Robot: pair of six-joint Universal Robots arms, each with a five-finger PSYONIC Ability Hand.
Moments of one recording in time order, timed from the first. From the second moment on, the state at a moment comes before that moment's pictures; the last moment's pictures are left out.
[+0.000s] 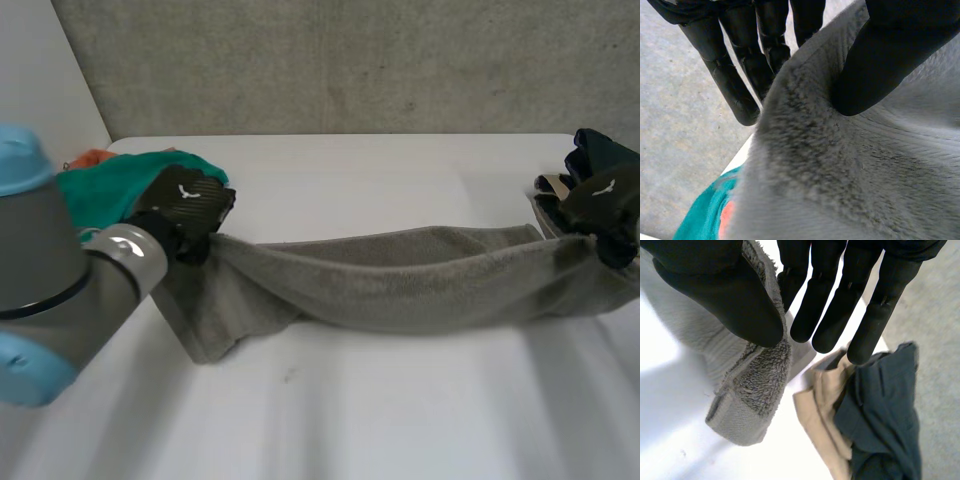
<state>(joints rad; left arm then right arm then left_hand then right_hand) 4.30 -1.85 -1.52 3.14 -1.47 3.71 1.69 -1.30 1.30 0.52 1.49 2.25 1.17 1.20 1.20 1.20 0.97 1.10 1.18 1.19 1.20 1.02</state>
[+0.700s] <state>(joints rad) 4.35 -2.00 -1.49 3.91 -1.52 3.71 1.77 -1.18 1.35 -0.48 1.54 2.30 1.17 1.20 1.20 1.20 0.97 1.10 1.18 1.19 1.20 1.03</state>
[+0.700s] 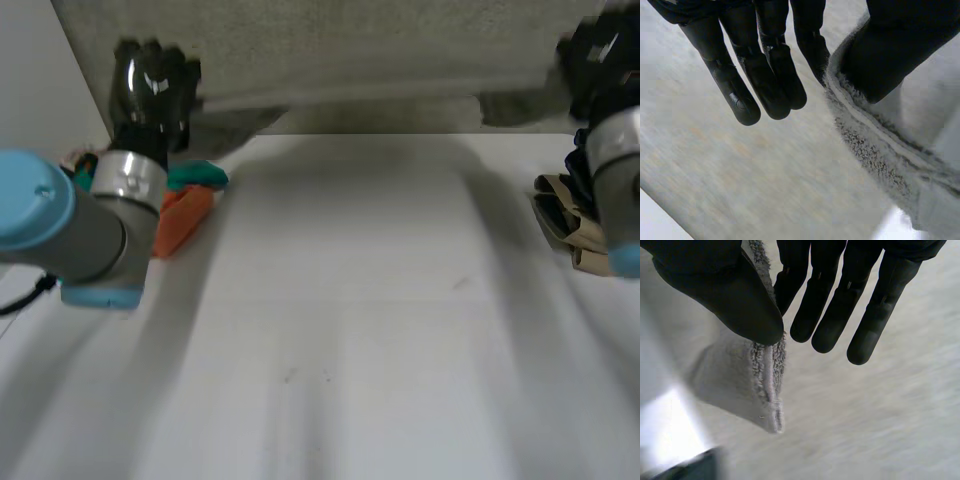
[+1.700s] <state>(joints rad) 4.34 -1.93 -1.70 3.35 -1.53 3.90 1.70 -1.22 1.64 0.01 1.57 2.08 1.17 1.20 1.20 1.20 0.97 1.12 1.18 1.20 1.20 1.04</state>
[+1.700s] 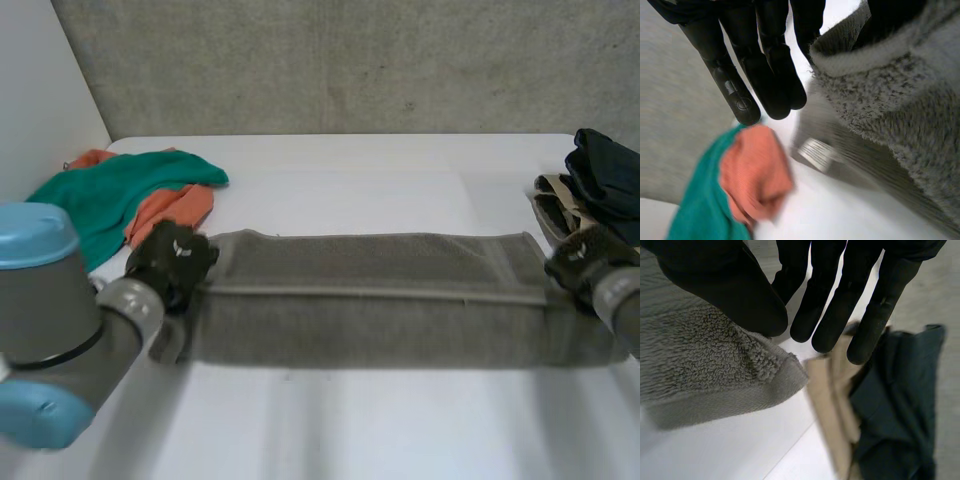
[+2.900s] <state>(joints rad) 4.34 -2.24 -1.41 3.48 -1.53 3.89 1.80 -0.96 1.46 -0.28 1.62 2.31 1.16 1.19 1.19 1.20 0.98 0.23 0.22 0.22 0.22 0.04</state>
